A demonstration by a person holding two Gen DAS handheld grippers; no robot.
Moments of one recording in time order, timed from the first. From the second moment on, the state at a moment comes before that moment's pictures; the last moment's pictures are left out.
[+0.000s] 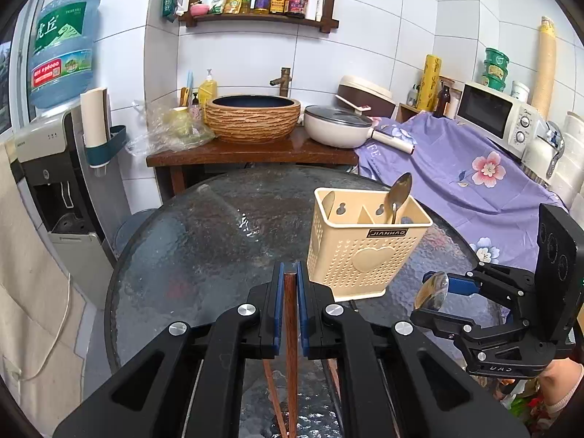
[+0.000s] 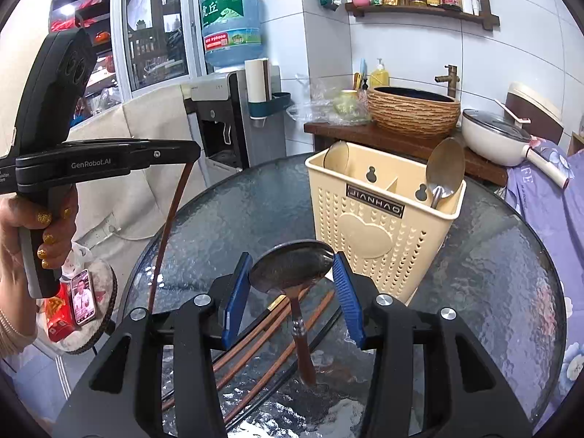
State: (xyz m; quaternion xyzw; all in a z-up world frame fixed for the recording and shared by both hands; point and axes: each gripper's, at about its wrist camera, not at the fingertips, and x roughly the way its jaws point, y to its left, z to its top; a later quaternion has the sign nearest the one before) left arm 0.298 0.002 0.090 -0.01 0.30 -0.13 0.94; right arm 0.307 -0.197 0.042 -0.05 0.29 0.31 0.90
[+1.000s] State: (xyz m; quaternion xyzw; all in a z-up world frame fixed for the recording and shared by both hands) left arm 0.290 -0.036 0.211 0.01 0.20 -0.18 0.96; right arm 0.319 -0.199 0.140 -0.02 0.24 0.32 0.92
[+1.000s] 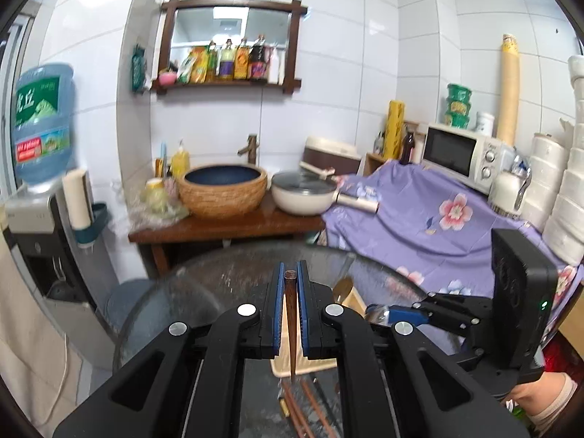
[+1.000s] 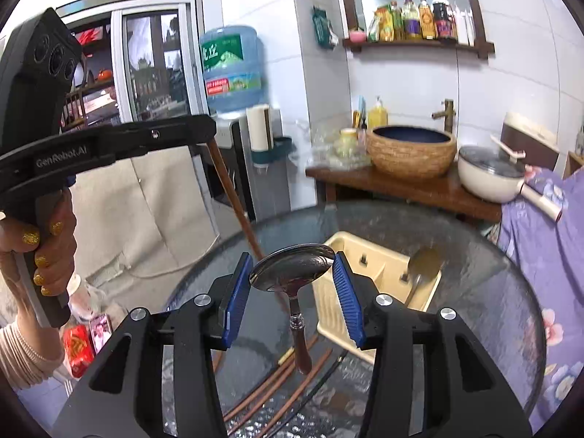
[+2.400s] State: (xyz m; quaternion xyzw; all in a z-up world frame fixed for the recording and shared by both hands) left arm 0.401 -0.076 0.144 0.01 0.28 -0.12 0.95; right arm 0.398 -0.216 0.083 -0.03 0.26 0.19 0.95
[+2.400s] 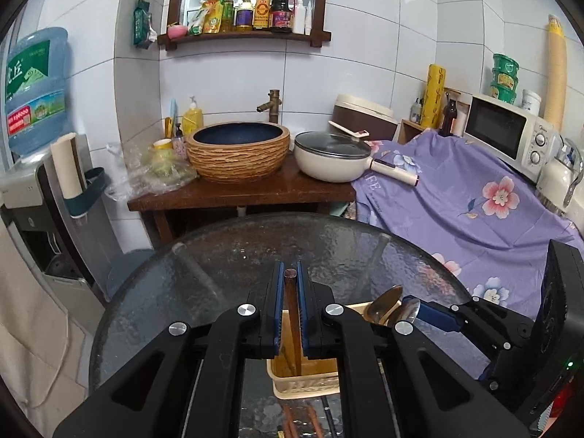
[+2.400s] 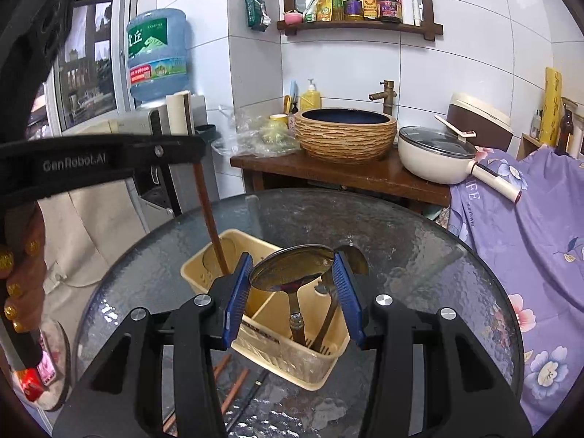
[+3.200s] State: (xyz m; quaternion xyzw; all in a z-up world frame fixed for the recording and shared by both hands) left arm 0.313 -0.023 0.105 0.02 0.23 -0.07 0.97; right arm 0.317 -0.214 0.057 -0.04 0.27 0.20 0.94
